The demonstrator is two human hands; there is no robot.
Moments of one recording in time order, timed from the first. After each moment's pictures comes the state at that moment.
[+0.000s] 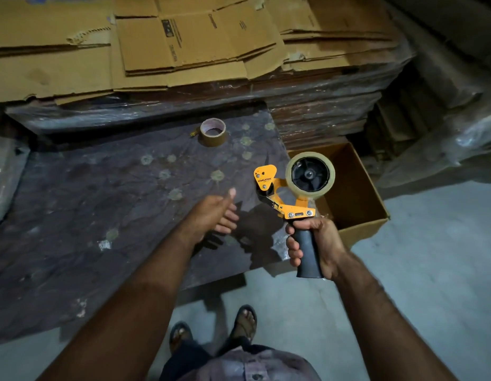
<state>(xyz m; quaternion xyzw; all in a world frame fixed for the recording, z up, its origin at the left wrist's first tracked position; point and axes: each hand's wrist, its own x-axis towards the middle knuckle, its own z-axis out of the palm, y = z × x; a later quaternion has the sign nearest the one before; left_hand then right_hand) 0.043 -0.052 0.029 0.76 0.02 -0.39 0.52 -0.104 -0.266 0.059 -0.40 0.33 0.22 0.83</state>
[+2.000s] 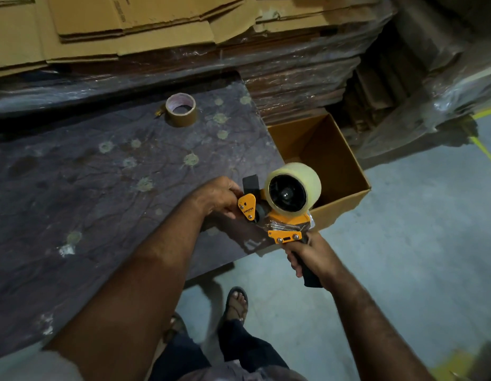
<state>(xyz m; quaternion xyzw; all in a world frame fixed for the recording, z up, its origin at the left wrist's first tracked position) 0.067 -0.125 -0.008 0.78 -0.09 -0.50 0.38 -0.154 -0.266 0.004 -0.69 0.35 0.12 0.63</state>
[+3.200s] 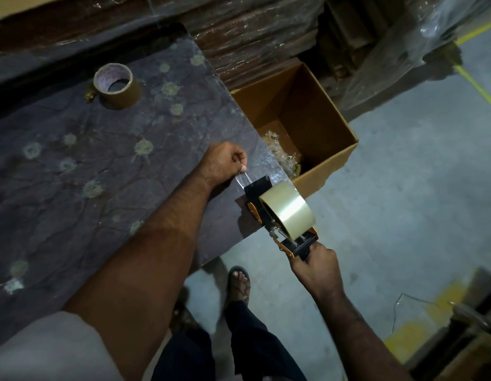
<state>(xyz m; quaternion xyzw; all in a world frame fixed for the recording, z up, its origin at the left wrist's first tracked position) 0.081 -0.218 -0.066 0.85 -0.32 -0.31 0.28 -0.220 -0.267 -0.091 -0.82 0.48 0.06 0.32</state>
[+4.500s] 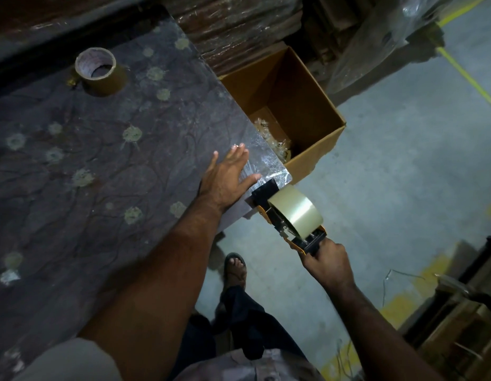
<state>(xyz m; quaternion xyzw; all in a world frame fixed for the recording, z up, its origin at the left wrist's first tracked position) 0.018 -0.191 -0.114 0.85 -0.46 -0.20 0.14 -0.275 -0.269 -0.094 -0.84 0.48 0.10 0.25</state>
